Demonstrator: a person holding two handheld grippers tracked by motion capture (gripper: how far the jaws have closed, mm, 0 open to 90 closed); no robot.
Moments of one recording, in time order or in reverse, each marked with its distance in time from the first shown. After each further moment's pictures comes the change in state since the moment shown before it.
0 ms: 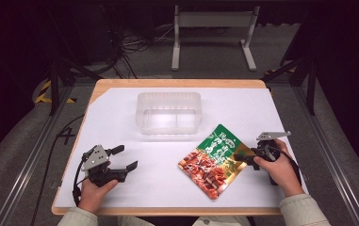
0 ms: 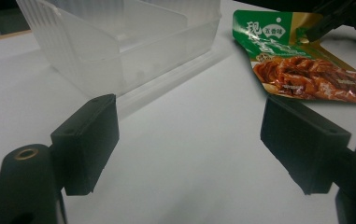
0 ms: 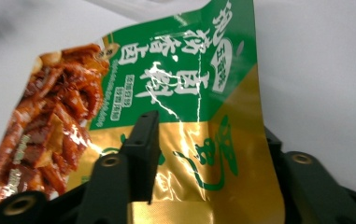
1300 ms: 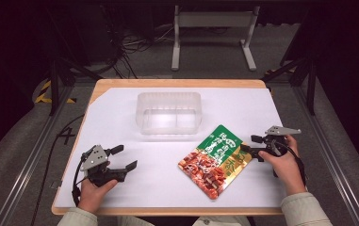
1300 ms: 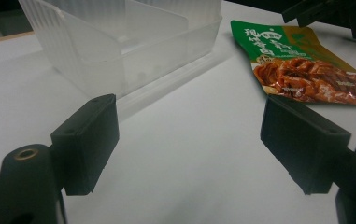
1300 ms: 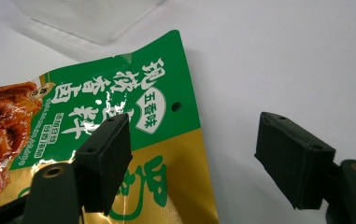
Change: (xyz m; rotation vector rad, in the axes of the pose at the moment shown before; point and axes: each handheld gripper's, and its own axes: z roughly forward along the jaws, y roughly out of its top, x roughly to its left) left arm 0.001 0.000 -0.001 -0.006 0.001 0.002; right arm -0.023 0.005 -0.012 -0.144 -0.154 -0.003
